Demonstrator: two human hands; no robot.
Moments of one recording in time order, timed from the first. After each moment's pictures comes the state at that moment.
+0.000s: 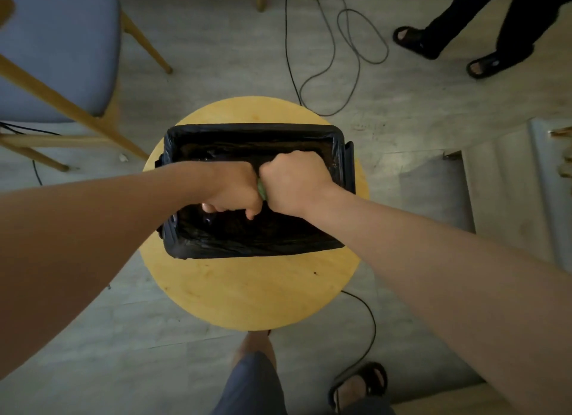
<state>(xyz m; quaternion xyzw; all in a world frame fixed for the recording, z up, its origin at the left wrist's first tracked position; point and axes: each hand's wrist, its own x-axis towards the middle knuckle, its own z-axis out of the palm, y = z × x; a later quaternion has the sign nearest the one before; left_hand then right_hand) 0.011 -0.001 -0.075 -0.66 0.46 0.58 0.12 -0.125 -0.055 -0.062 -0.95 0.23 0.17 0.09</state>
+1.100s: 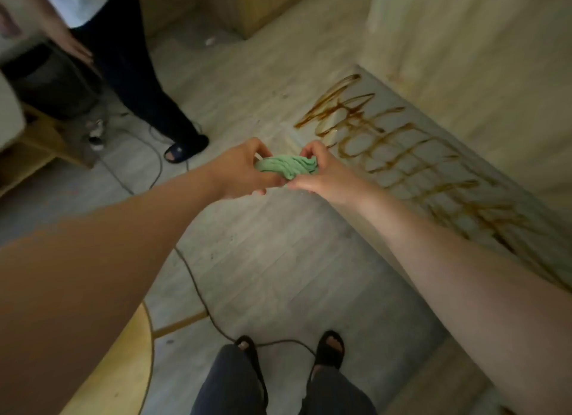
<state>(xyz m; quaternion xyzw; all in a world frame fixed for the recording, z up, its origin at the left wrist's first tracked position) -0.687 -0.339 0.078 -0.61 0.66 0.43 0.00 -0.895 -0.313 0.031 -0.57 0.57 -0.20 0.56</state>
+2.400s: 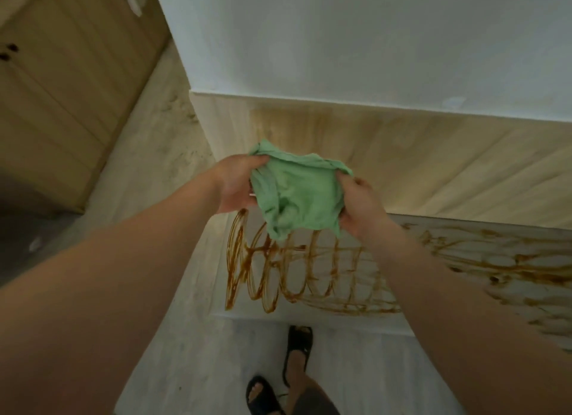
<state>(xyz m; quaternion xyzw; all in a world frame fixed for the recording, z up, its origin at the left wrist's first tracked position) -1.003 -0.821 0.130 -0.38 0.53 0.76 0.05 -1.139 -0.632 0.072 0.08 0.64 -0.66 0.38</state>
